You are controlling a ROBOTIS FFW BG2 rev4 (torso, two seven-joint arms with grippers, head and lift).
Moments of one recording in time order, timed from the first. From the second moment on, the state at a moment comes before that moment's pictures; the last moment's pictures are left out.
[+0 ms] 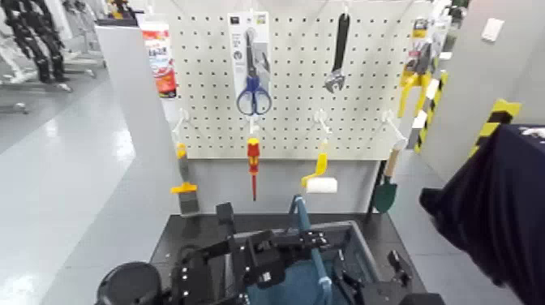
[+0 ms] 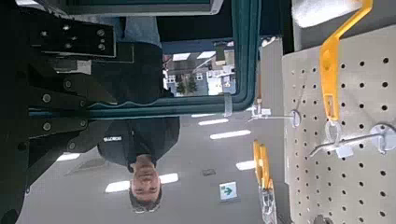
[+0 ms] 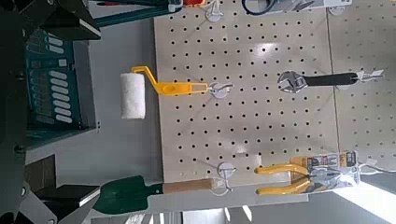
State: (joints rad) left arm -0.31 0.29 -0.45 -1.42 1.81 0.89 -0.28; right arm 0.27 -0.07 0.21 -1.63 -0.06 -0.38 -0.17
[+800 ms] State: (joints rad) left arm -0.19 0.35 -0.36 -1.57 1.91 0.95 -0.15; right arm 0.27 -0.07 0.21 -1.63 -0.06 -0.38 -0.16
